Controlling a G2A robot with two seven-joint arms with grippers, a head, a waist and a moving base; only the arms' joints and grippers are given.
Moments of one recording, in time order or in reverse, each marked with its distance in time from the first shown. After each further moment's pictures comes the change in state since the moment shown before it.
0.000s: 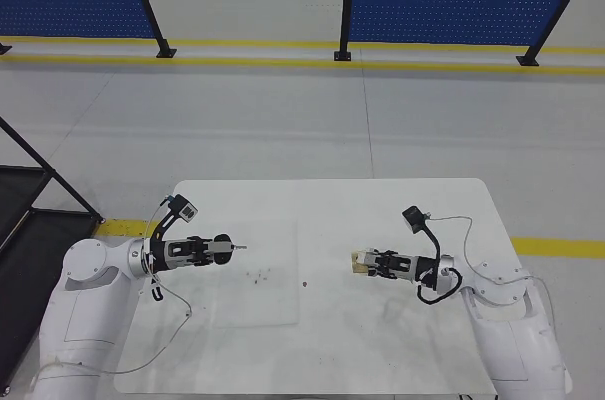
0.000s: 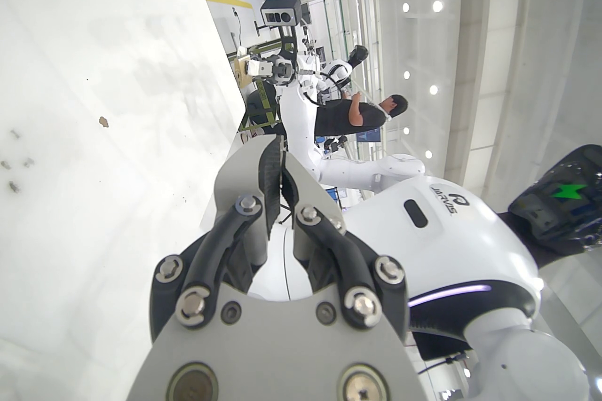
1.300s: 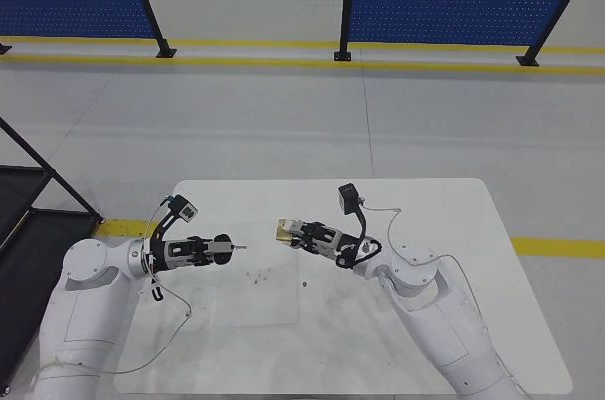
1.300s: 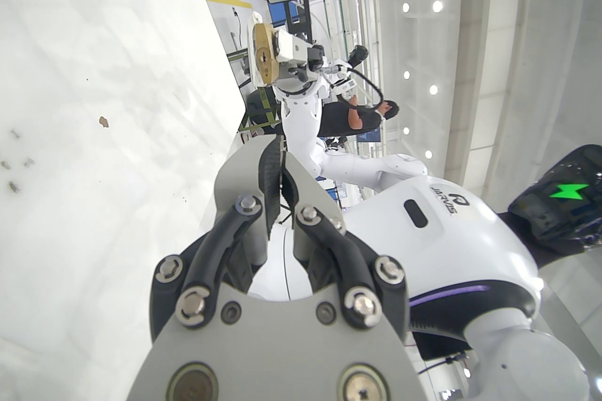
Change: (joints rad) left arm 0.000 0.000 0.000 0.000 0.000 0.000 0.000; right arm 0.202 -0.087 -0.442 0.072 0.273 0.163 -0.526
